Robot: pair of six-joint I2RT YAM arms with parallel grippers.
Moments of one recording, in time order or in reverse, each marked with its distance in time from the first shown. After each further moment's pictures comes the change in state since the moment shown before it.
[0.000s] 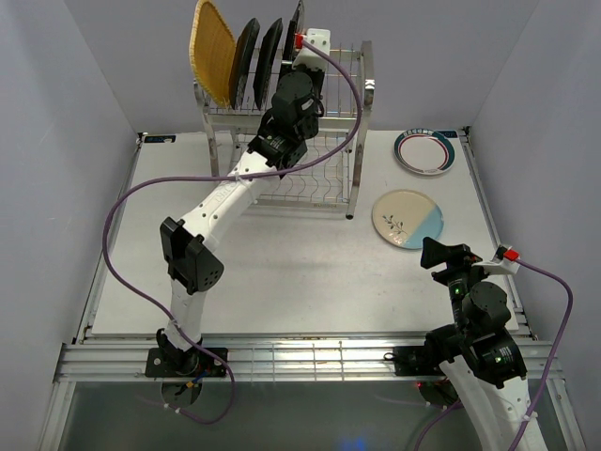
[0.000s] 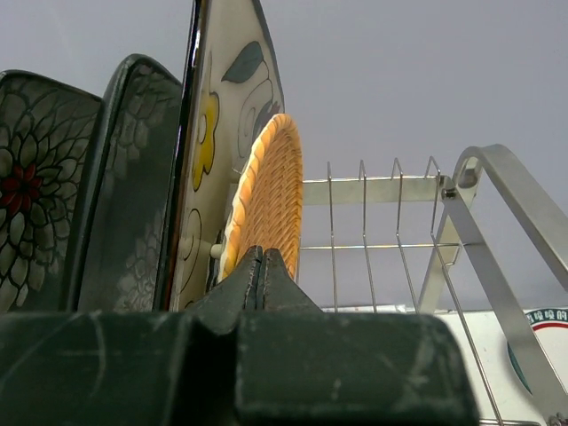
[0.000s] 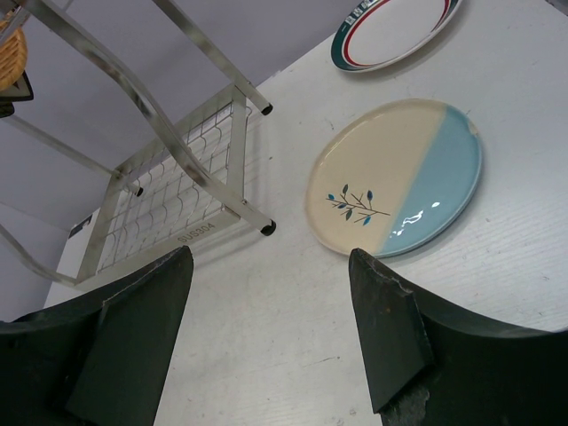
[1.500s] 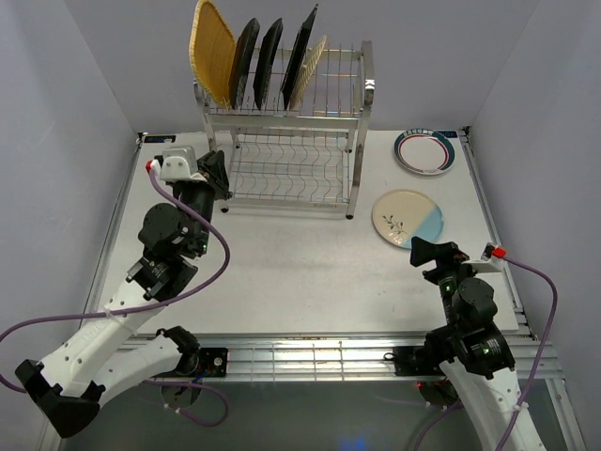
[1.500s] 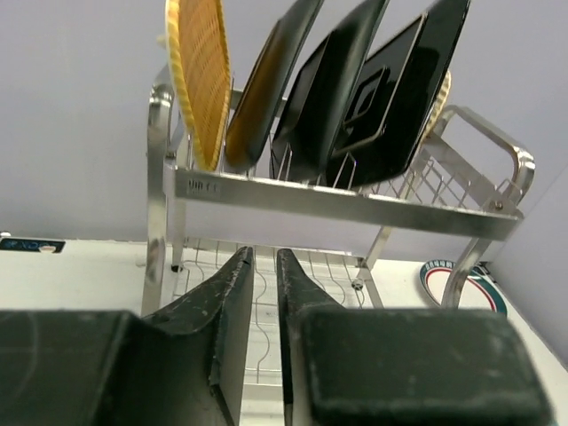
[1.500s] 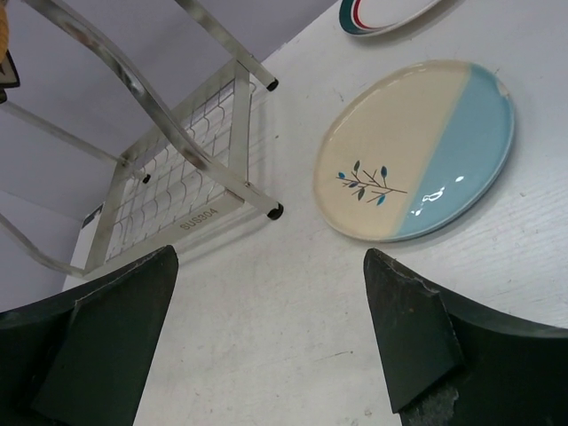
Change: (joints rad) left arm 0.012 -1.141 -1.208 0.141 0.105 -0.290; right arm 0.000 0.000 -0.089 0.070 -0.038 0.051
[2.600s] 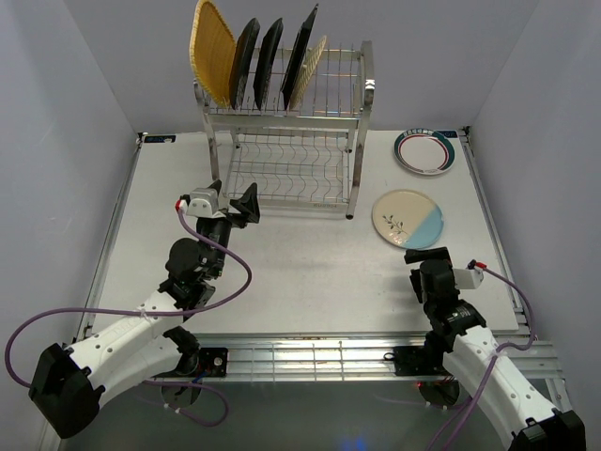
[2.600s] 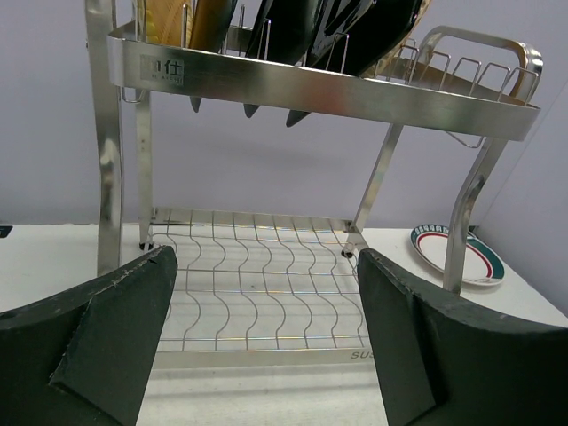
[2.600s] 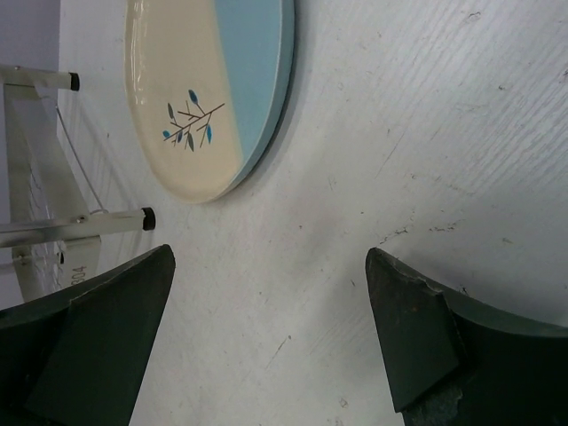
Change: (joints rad) left arm 0.000 -0.040 -0.523 0.531 0.110 0.009; right arm 0.000 0.461 -0.190 0.096 0.151 0.652
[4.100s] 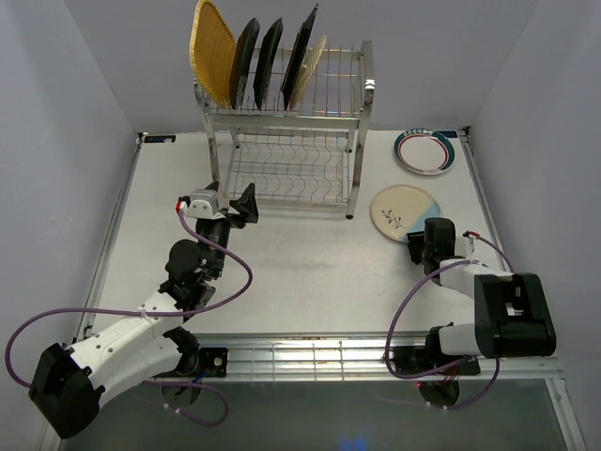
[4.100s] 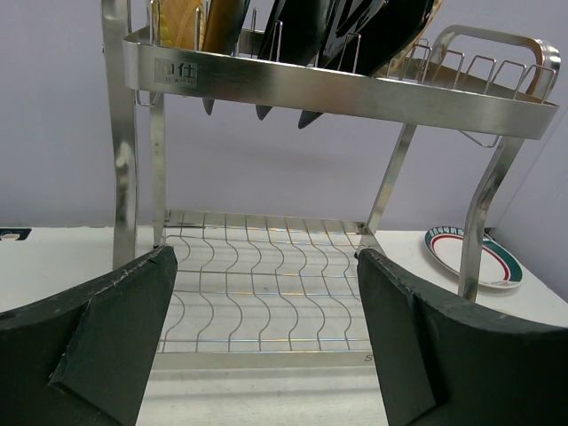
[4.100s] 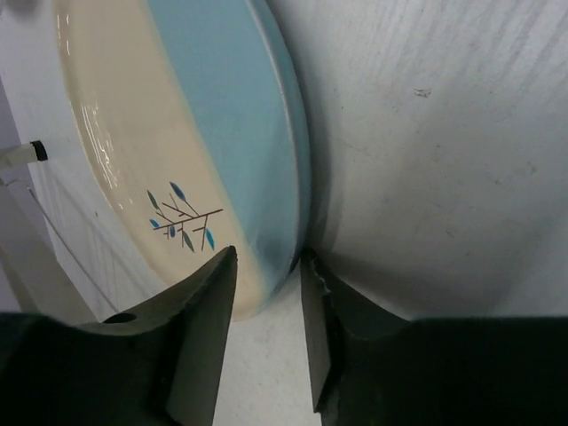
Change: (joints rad) left arm 0.000 0.000 -0.013 0.022 -0.019 0.035; right arm -0.282 0.853 0.239 0.494 -0.286 0.008
